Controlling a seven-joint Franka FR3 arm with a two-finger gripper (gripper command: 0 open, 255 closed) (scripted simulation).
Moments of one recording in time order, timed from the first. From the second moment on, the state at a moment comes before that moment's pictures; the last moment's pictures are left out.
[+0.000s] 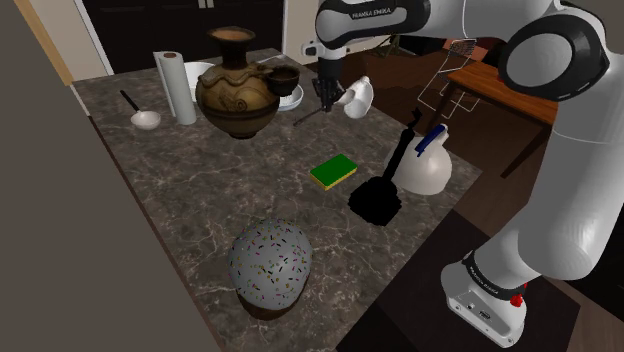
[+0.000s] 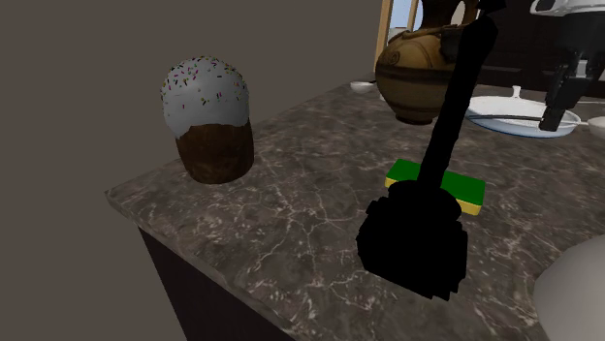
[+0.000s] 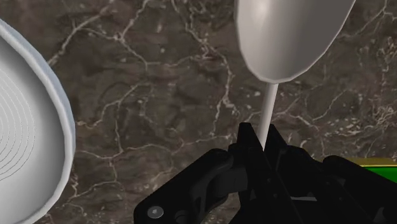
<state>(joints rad) 0.07 0.43 -0.01 -1.51 -0.02 1.82 -1.57</state>
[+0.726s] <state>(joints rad) 0.07 0.47 -0.01 -1.59 -0.02 1.94 -1.57</state>
